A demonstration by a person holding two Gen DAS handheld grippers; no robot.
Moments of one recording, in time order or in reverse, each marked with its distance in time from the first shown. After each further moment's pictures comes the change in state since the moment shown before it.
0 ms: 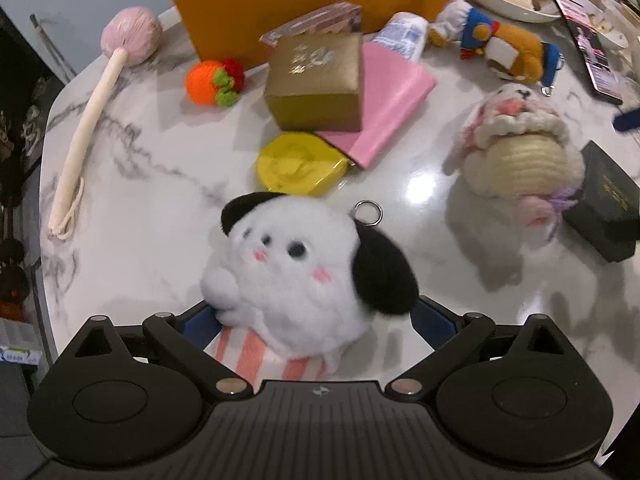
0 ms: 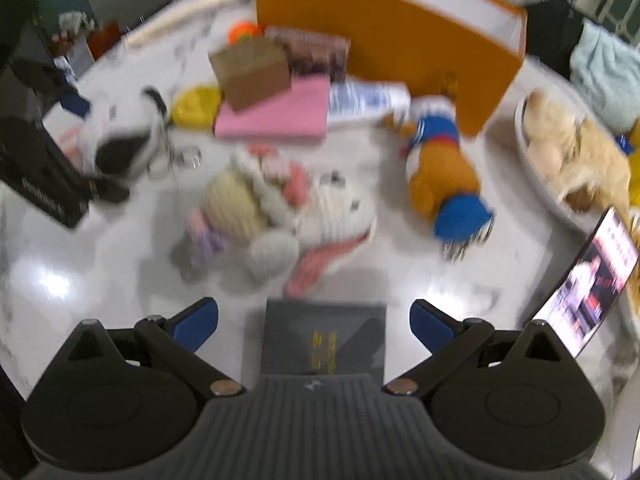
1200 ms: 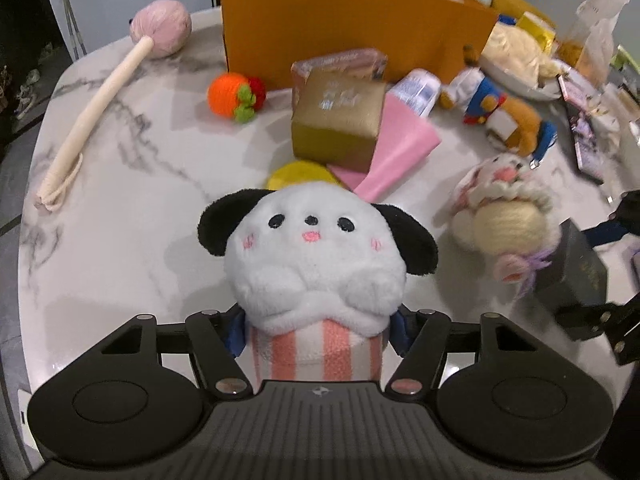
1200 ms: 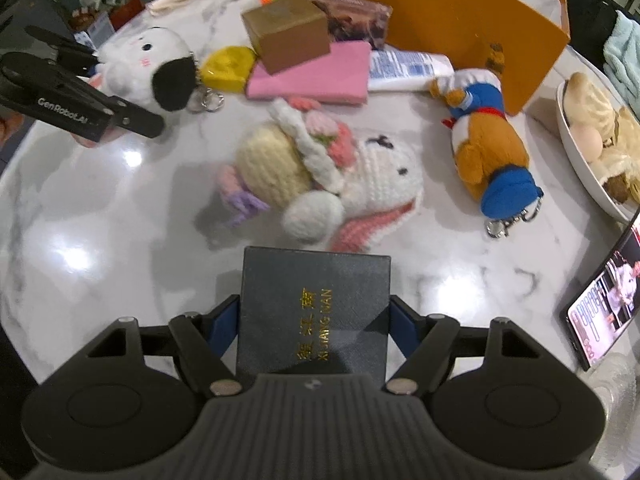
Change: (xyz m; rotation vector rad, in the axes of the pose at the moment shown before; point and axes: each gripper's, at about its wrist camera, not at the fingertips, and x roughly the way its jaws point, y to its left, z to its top) left arm -0.014 0.022 -0.012 -0.170 -0.138 -0.131; right arm 0.007 0.012 -0.004 -0.051 0.048 0.070
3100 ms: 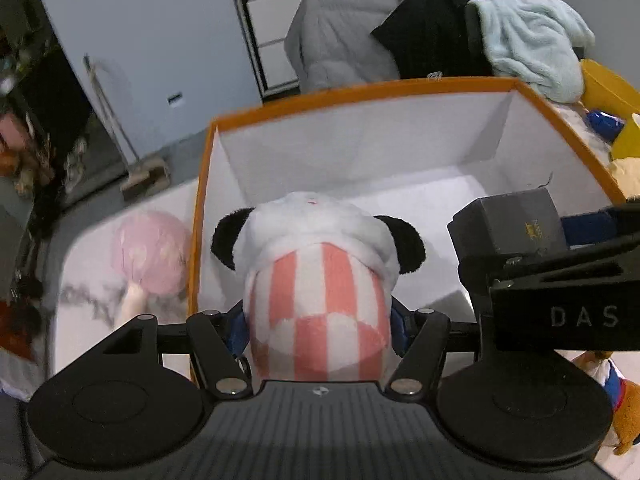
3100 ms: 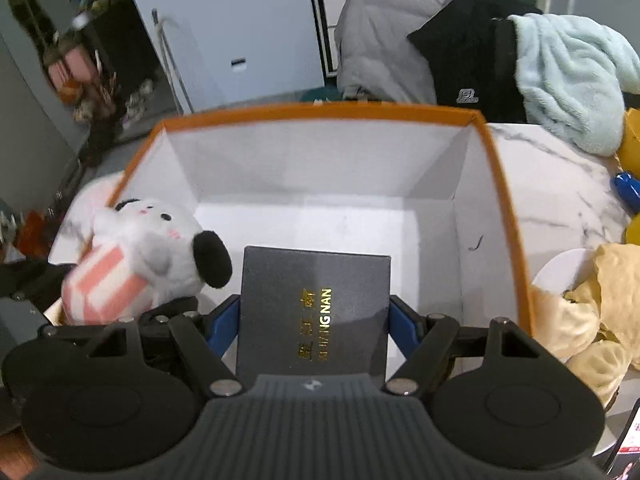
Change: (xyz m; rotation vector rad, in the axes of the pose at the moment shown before) left arm 0.076 0.006 0.229 0.002 -0.139 0.217; right arm 0.042 -0.140 0.254 0.501 -0.276 -0.114
